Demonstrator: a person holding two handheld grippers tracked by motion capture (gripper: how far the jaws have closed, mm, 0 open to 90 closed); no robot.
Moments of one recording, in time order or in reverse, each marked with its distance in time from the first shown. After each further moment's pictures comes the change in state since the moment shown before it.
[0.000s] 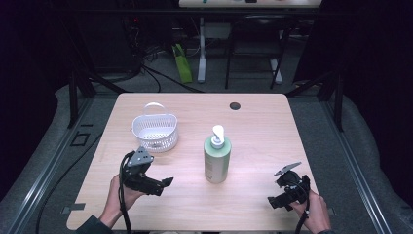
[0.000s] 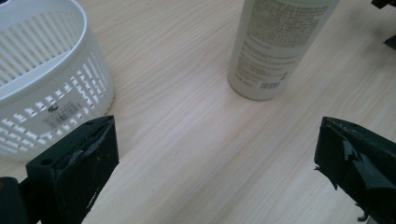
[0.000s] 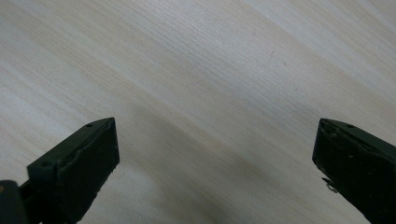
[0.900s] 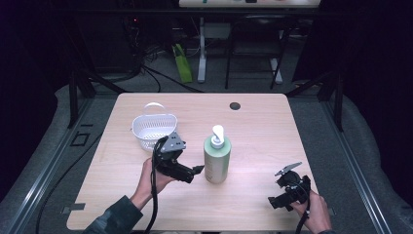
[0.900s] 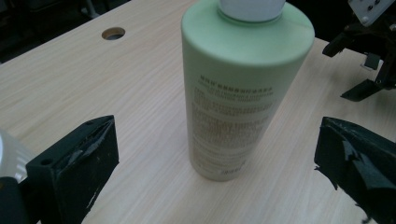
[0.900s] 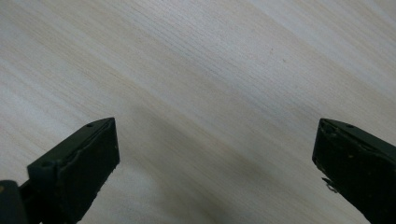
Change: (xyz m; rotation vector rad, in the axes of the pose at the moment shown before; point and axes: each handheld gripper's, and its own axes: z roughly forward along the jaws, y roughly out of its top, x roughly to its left) left arm -0.032 0.065 0.047 -0.093 -0.098 0.100; right arm -0.001 -0.001 0.000 0.005 0.004 0.004
